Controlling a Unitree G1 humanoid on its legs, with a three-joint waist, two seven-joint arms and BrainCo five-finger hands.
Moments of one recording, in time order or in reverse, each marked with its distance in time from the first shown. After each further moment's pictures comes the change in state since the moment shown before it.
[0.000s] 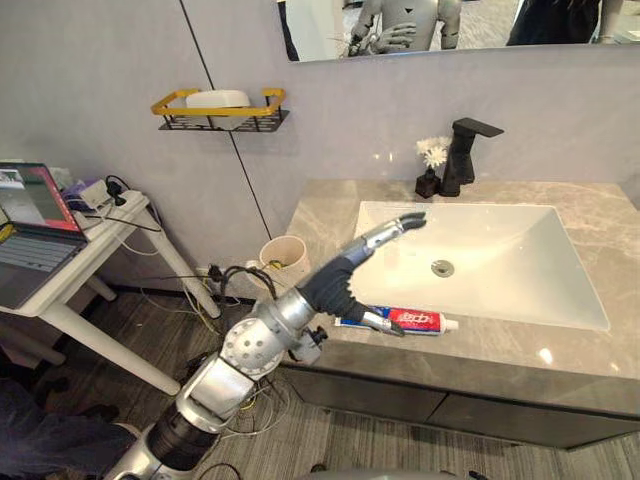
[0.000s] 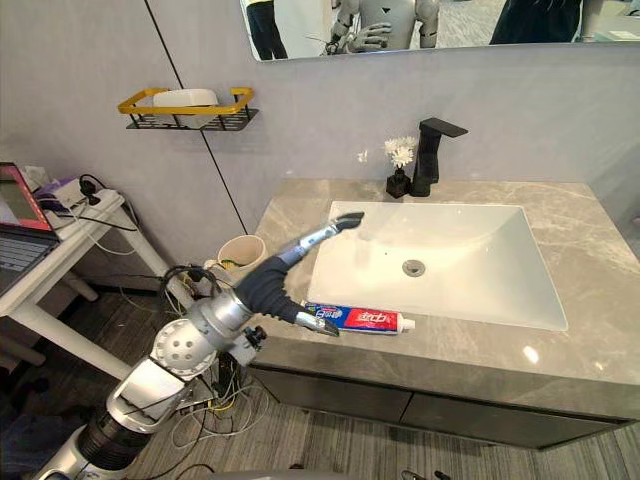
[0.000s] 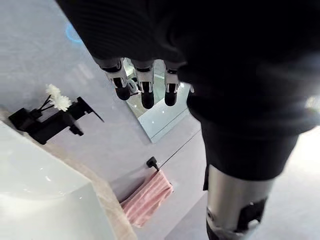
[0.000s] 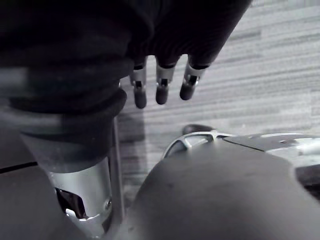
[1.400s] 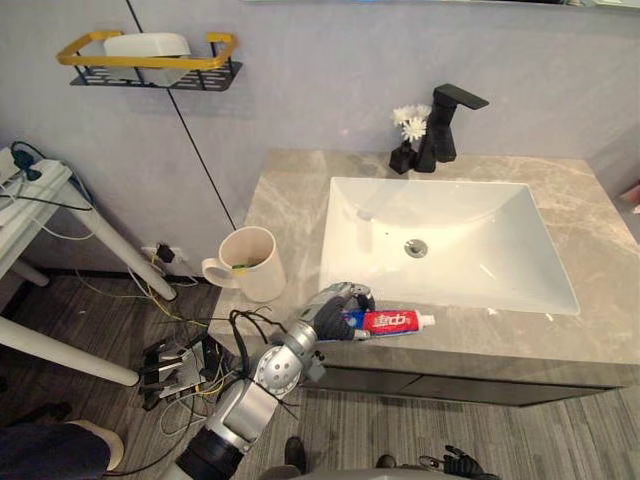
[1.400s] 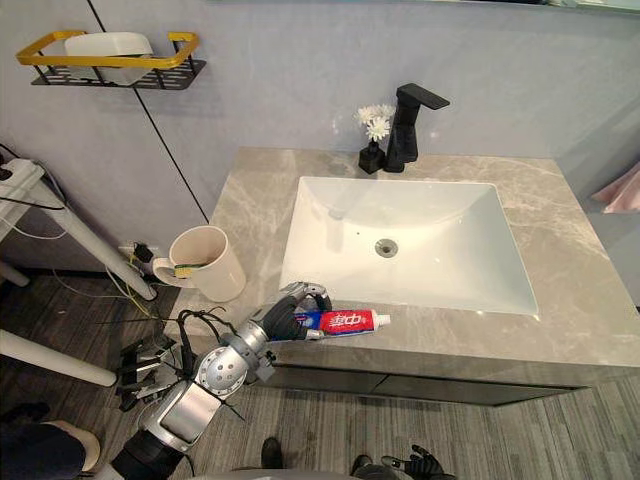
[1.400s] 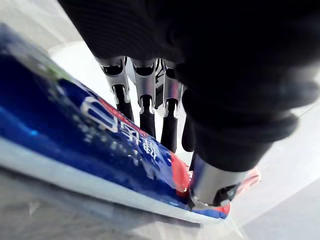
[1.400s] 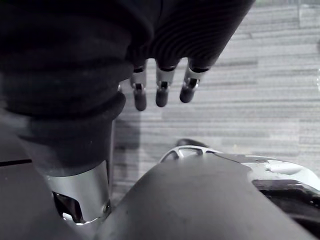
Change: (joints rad) left arm 0.152 -0.127 0.056 0.278 0.344 0.024 0.069; right arm -0.013 0.033 0.108 -0.081 -0.059 -0.014 -0.003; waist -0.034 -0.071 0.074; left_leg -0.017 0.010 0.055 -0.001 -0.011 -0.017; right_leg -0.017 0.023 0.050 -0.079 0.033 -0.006
